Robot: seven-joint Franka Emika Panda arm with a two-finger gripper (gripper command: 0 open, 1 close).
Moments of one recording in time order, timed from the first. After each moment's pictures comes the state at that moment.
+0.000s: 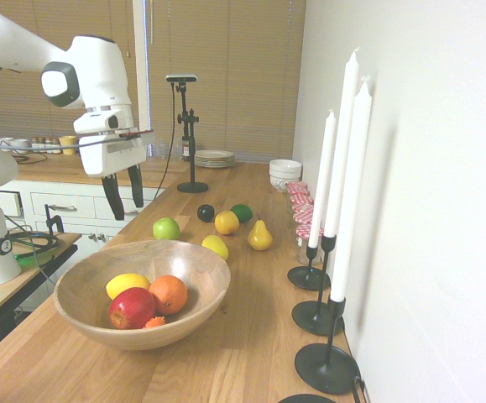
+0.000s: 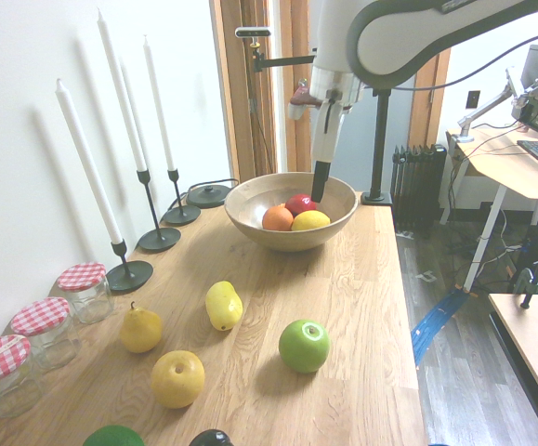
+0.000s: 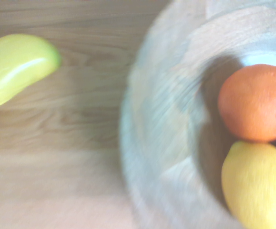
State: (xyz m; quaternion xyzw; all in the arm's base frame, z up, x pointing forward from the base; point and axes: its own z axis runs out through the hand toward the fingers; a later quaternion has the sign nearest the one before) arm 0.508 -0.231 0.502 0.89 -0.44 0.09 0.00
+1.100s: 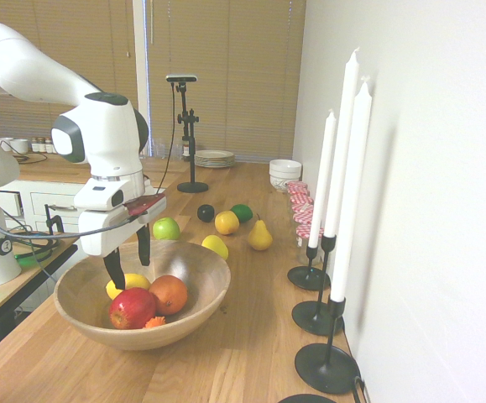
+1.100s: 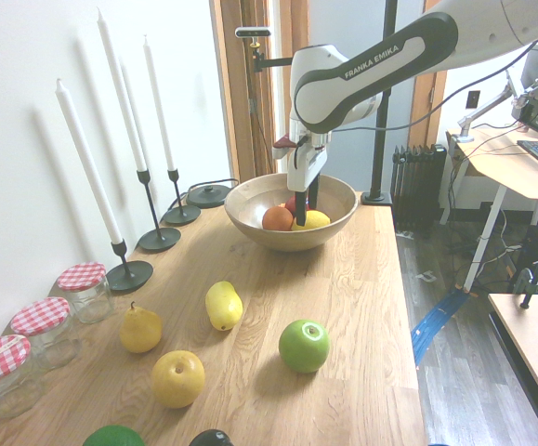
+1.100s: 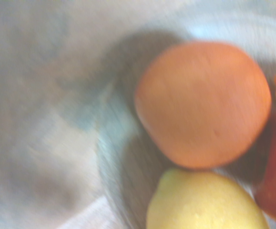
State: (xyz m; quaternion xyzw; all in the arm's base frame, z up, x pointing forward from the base) arm 0.537 -0.324 0.409 0.87 -0.49 0.03 -0.02
